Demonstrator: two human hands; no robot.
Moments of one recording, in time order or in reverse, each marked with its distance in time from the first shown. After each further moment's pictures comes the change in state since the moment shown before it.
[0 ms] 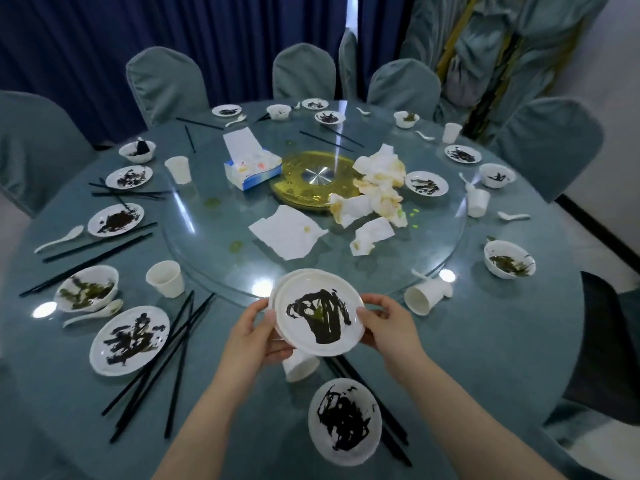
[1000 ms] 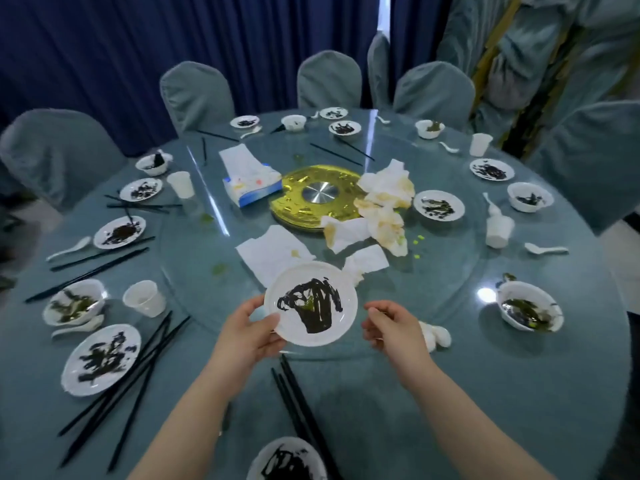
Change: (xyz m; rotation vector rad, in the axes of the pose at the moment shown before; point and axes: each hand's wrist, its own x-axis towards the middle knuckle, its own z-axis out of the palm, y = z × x) left_hand 0.056 0.028 0.093 0.026 0.118 -0.003; right_hand 0.098 -0.046 -0.071 -0.045 -0.114 0.022
